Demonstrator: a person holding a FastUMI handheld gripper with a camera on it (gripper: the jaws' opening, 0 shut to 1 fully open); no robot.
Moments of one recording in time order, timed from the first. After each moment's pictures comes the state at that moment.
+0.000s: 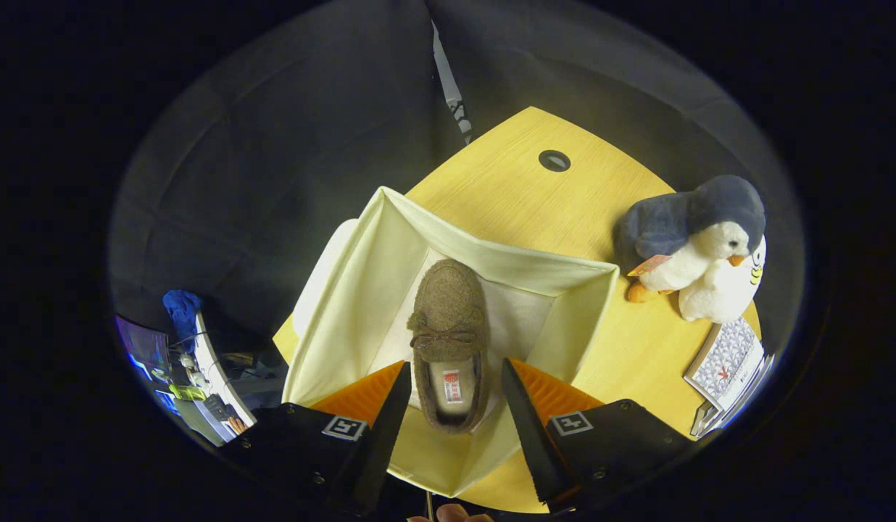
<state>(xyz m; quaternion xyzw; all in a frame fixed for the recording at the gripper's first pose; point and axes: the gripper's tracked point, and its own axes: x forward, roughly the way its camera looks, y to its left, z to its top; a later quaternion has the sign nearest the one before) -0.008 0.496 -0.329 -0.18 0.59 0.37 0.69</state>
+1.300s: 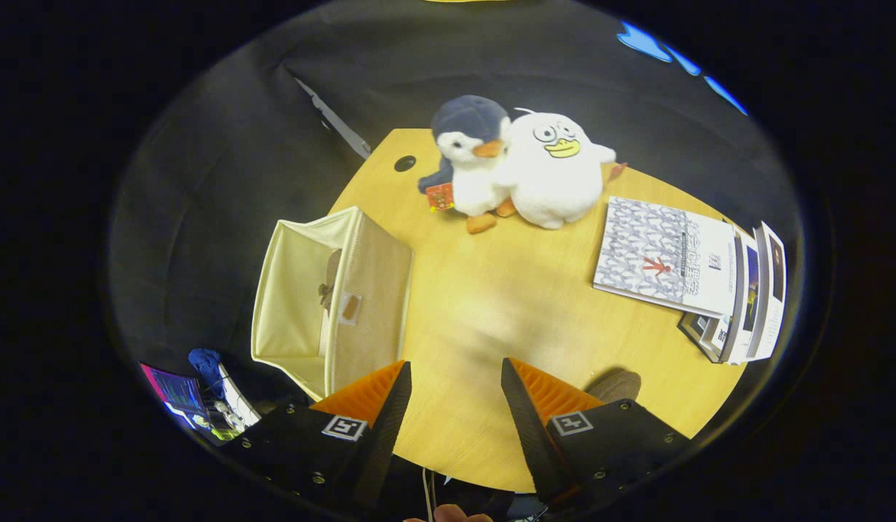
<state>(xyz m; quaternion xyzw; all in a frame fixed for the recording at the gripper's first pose) 0.017 0.255 -0.301 -0.04 0.61 0.25 0.75</state>
